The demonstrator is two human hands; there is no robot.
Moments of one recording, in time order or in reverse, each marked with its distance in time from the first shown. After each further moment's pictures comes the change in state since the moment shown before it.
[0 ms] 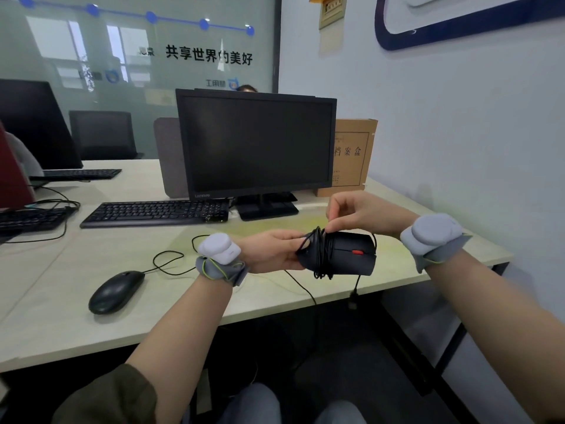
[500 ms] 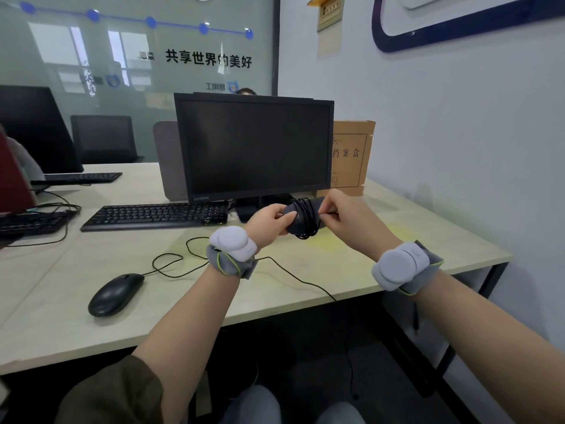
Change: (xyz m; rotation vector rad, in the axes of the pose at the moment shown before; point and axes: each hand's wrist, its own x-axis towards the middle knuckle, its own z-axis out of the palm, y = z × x) left_hand 0.026 0.015 -0.013 0.517 0.676 0.170; right_hand 0.002 0.010 0.034 -0.448 0.452 -0.029
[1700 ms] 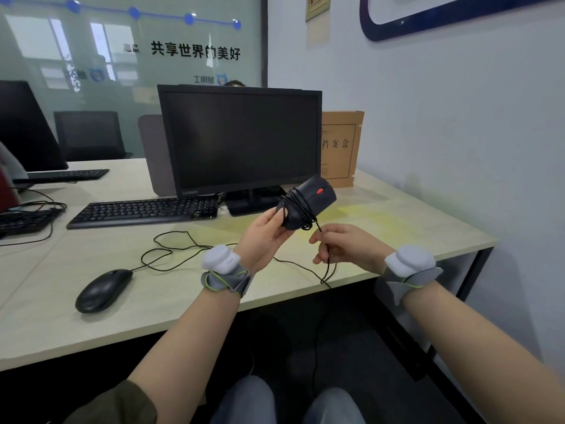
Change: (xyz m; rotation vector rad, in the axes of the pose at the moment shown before) left_hand -0.028 -0.013 0.037 -0.858 -0.122 0.041; right_hand -0.036 0.041 0.018 0.740 -0.407 0.392
